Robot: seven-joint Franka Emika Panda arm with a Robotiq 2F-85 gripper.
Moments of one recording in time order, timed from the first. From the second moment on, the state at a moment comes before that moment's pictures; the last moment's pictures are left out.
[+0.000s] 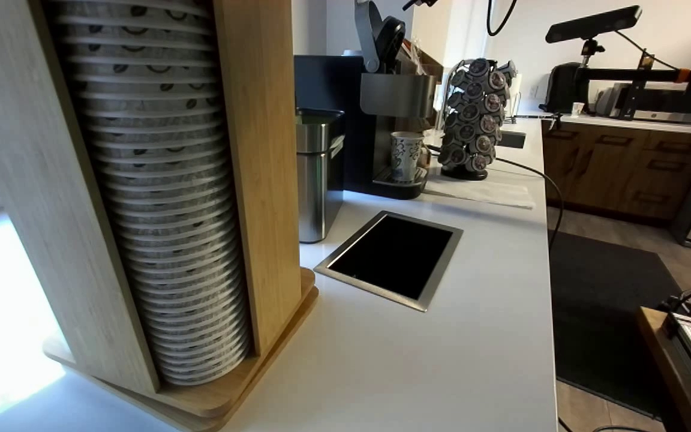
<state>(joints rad) -0.23 0.07 -0.19 -1.67 0.58 2.62 0.37</state>
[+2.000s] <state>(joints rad) -0.25 0.06 -0.26 -1.69 0.31 2.34 -0.42</state>
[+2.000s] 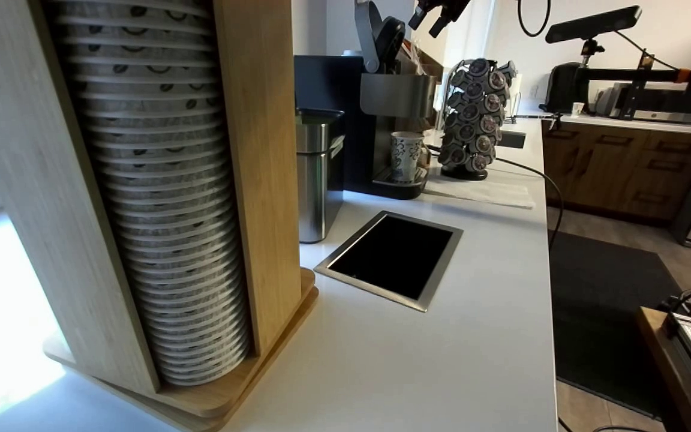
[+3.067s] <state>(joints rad) -0.28 0.15 -0.23 -1.67 0.43 2.34 -0.67</state>
